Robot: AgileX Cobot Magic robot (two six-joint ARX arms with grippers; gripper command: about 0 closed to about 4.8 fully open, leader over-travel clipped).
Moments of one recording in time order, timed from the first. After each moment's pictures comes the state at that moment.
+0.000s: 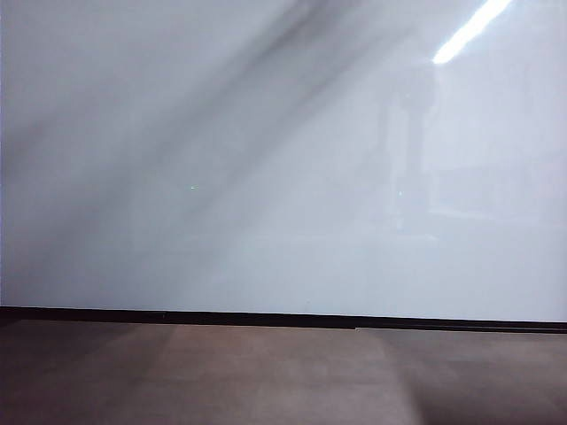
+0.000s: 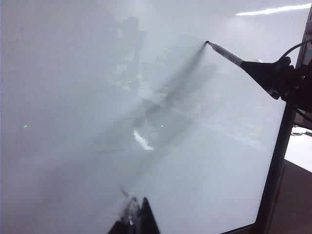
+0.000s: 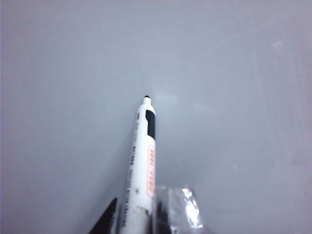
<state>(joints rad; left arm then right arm) -0.62 0.31 0.56 0.00 -0.14 -0.02 0.44 1.40 1.20 0.54 0.11 0.21</state>
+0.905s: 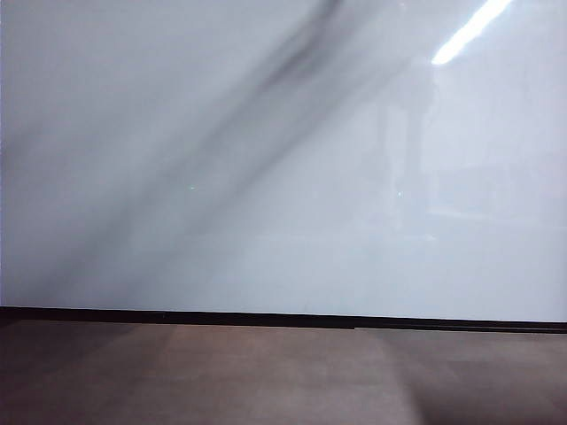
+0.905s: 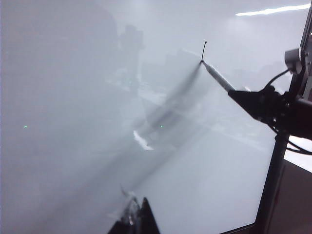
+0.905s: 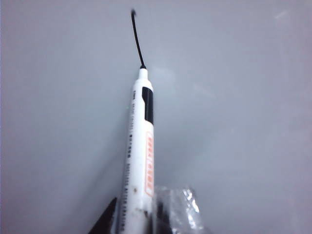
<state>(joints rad) -0.62 0.31 0.56 0.00 -0.14 -0.02 0.44 1.43 1.12 0.54 0.11 0.23</state>
